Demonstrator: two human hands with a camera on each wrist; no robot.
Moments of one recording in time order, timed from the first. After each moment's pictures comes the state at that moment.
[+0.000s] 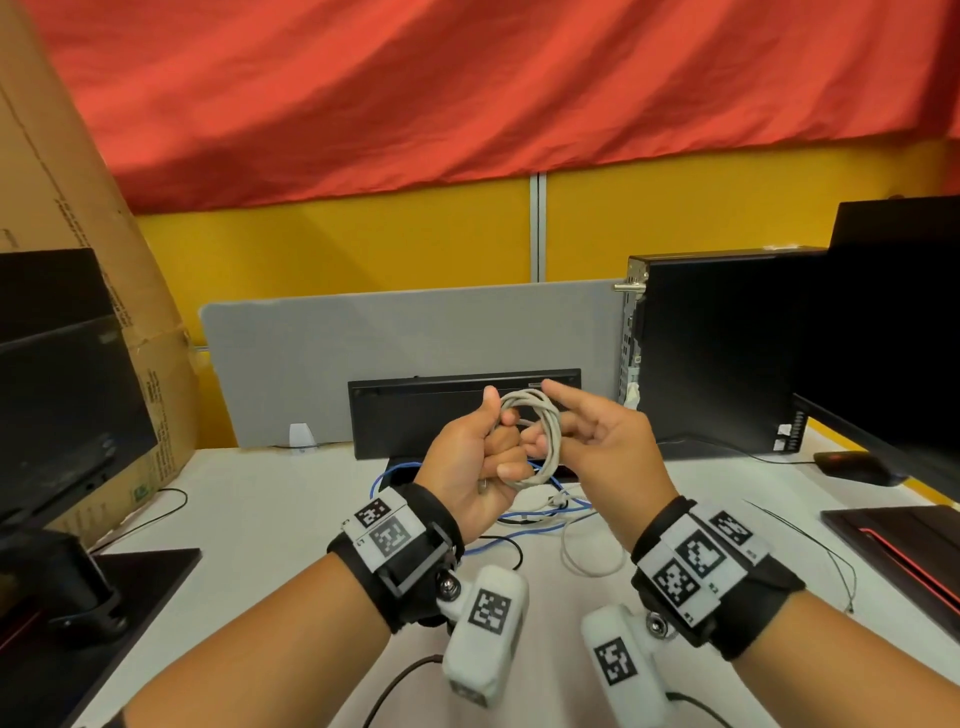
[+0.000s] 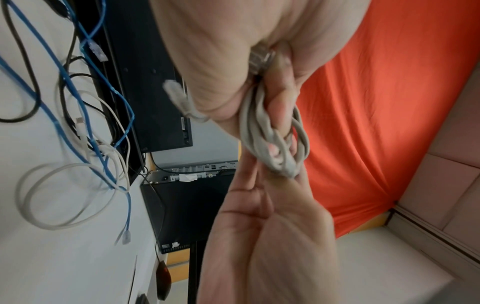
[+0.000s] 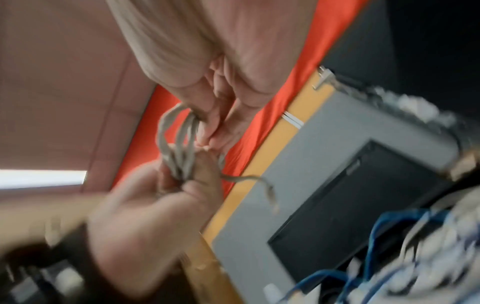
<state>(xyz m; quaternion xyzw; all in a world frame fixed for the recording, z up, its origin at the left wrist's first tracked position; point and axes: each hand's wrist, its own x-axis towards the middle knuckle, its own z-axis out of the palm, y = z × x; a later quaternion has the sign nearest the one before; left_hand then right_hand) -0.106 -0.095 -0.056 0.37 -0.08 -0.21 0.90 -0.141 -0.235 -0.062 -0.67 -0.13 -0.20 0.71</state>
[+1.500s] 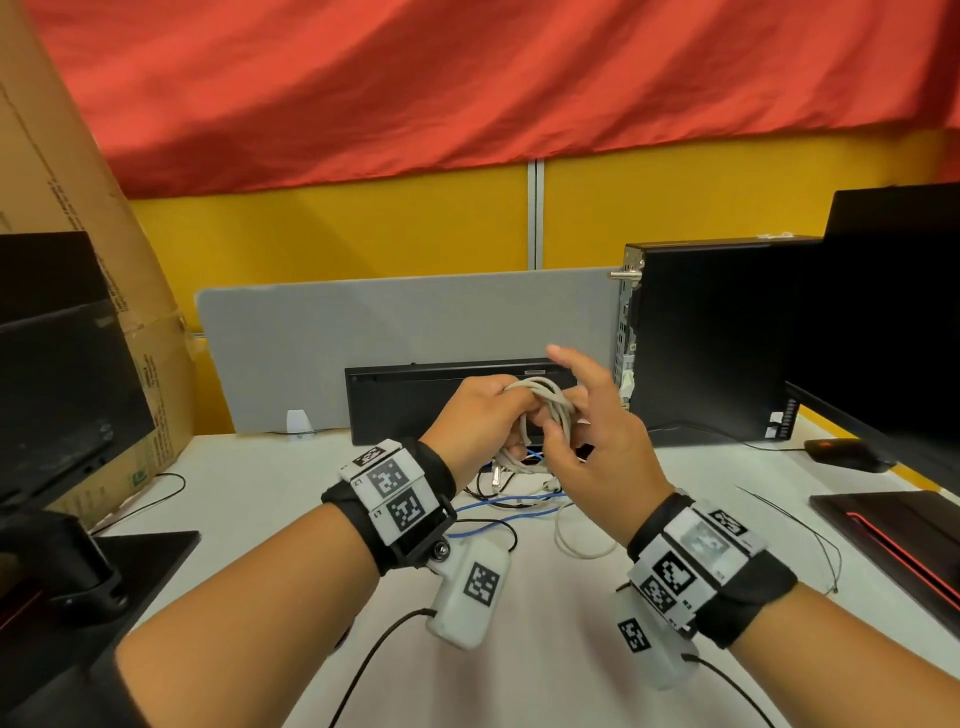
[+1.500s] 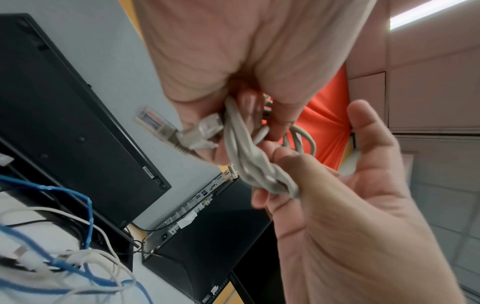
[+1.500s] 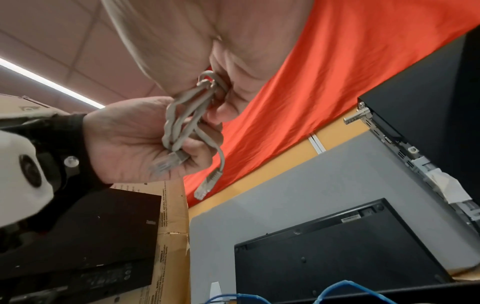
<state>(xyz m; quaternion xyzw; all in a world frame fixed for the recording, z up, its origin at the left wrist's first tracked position) -0.101 -0.099 -0.041 0.75 -0.22 -0.03 0.62 -0.148 -0.244 -0.075 -0.79 -0.25 -0.40 0.40</state>
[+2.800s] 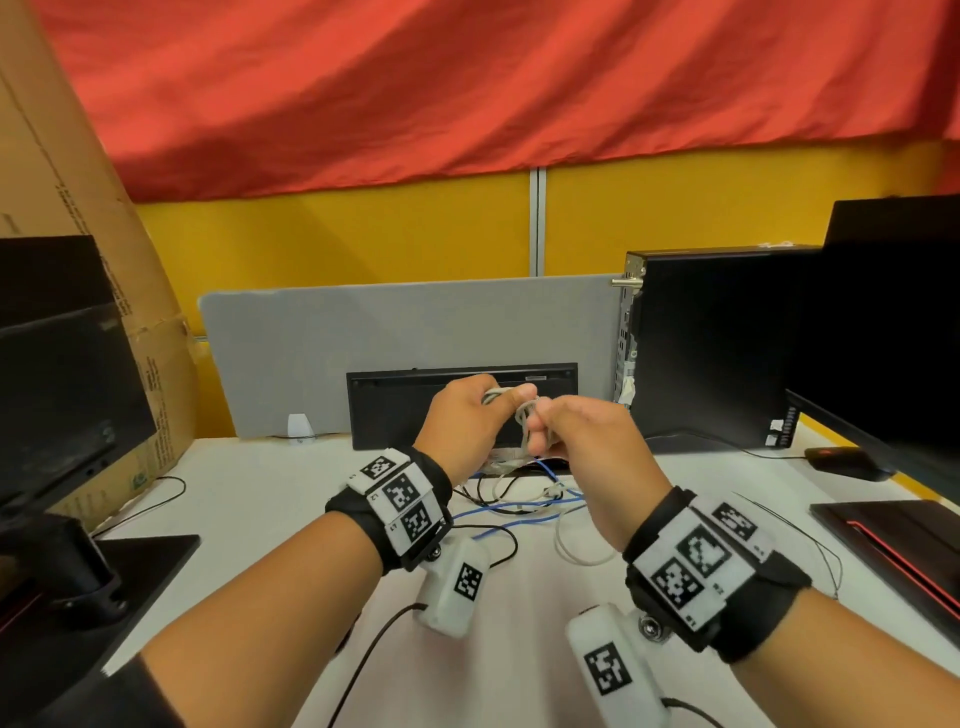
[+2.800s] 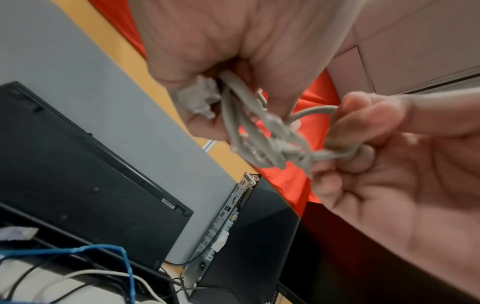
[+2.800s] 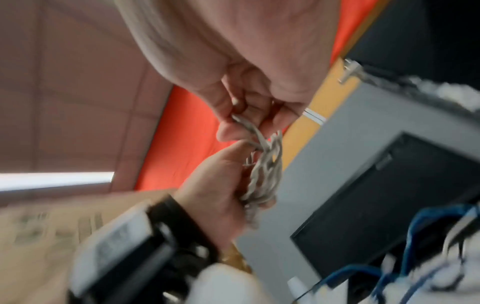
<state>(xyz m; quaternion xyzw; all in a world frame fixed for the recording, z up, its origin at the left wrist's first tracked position) -0.078 -0.088 -0.054 0.80 -0.22 0.15 0.53 -0.165 -0.215 -0.042 -0.70 -0.04 -0.15 0.70</state>
